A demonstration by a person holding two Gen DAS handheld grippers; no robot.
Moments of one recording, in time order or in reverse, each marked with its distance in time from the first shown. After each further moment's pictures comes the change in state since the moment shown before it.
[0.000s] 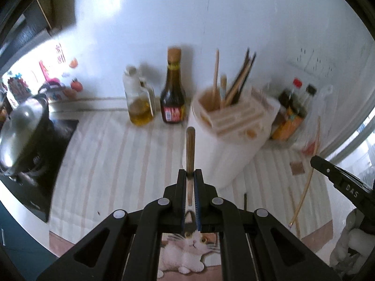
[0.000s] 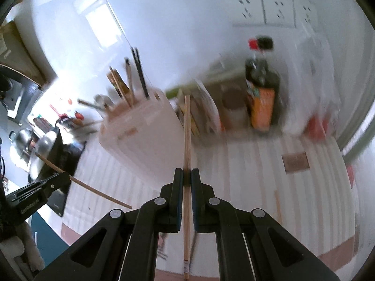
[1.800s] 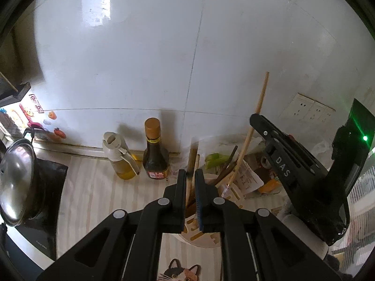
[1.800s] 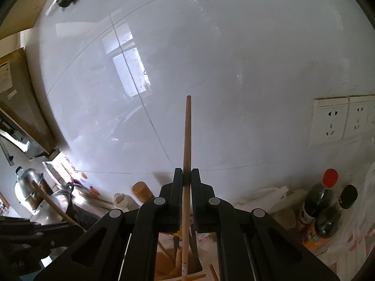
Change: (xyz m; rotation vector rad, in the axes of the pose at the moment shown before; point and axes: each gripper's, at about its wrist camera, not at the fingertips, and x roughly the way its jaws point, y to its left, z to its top) left arm 0.012 -0.021 0.155 0.002 -0.008 -0.046; right arm 0.060 0.083 0.181 -0.085 -0.352 0.124
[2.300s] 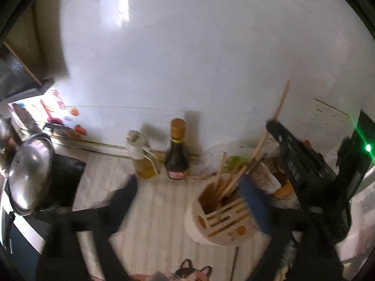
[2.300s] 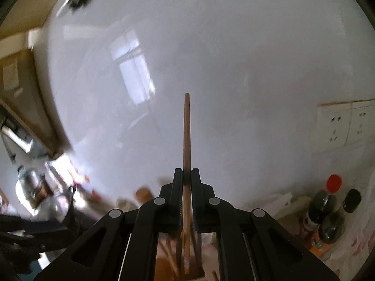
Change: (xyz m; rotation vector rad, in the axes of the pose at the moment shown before) left arm -0.017 0.014 -0.013 -0.036 -0.063 0.129; right arm 0.001 0.006 -0.009 -0.036 -0.039 0.021
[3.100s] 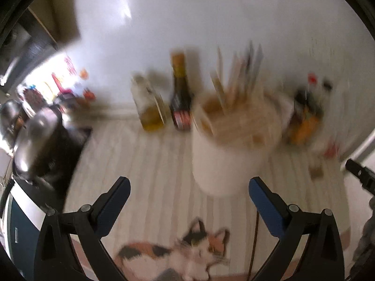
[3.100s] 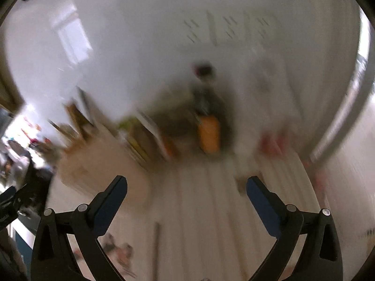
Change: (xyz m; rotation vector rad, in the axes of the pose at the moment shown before) left arm 0.030 -0.030 -0.163 0.092 0.099 0.087; right arm -0.153 -0.136 -0.136 0.165 0.356 -0.379
